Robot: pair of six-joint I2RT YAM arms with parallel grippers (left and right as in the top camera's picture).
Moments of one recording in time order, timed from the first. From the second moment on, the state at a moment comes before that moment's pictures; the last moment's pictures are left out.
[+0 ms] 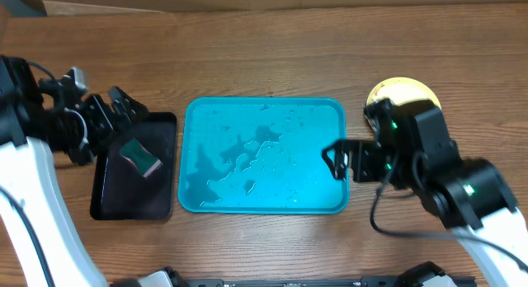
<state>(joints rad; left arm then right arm) 0.42 1.43 1.71 -1.52 0.51 -0.14 0.41 1.07 1.18 -1.05 -0.27 0.44</state>
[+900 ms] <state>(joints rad) 0.23 0.98 1.45 -1.53 0.43 -0.15 0.46 0.75 1.05 -1.17 -0.14 0.44</state>
